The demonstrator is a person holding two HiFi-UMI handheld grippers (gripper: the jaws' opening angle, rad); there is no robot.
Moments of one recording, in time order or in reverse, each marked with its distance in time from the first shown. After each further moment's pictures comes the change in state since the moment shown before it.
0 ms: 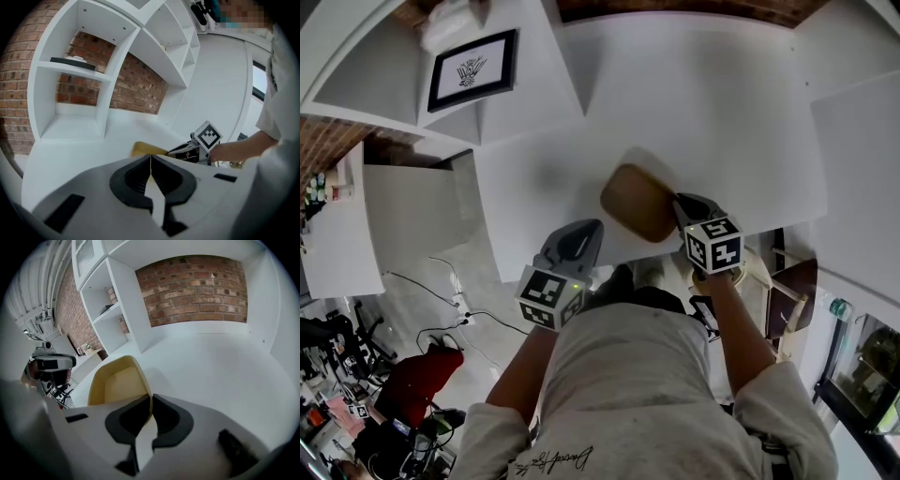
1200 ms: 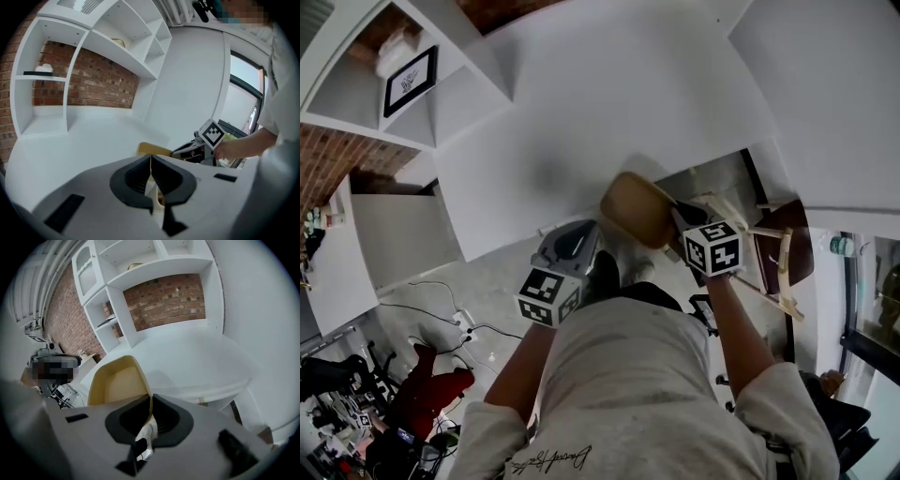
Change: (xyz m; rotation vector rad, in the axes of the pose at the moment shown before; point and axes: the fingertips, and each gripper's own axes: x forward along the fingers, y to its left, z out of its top) left arm -0.013 -0.185 -0.060 0.140 0.047 -0.143; right arm -0.172 -0.024 -0.157 0.155 -0.054 -0.112
